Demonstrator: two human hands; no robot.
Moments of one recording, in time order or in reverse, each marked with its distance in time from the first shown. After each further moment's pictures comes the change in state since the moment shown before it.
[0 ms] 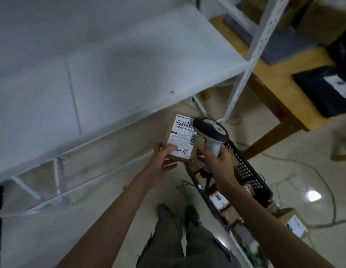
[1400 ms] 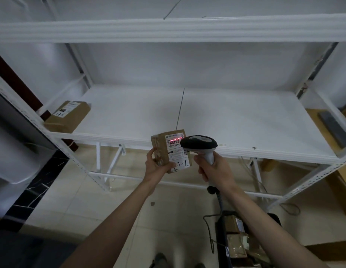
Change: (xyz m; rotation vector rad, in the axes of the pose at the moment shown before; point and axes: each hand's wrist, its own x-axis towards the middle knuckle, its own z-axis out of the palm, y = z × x) left_hand -0.134 0.004 -0.187 -0.097 0.725 0.539; right_hand -0.084 -0.084 0.183 -0.440 -0.664 -0.317
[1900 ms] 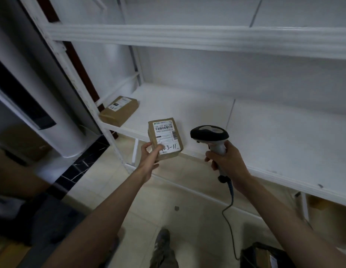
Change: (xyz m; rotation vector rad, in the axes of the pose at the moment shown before) left_hand 0.054 0.029 -0.156 -0.190 0.222 -0.166; right_hand 0.084 -0.052 0.099 0.034 -0.251 -0.107
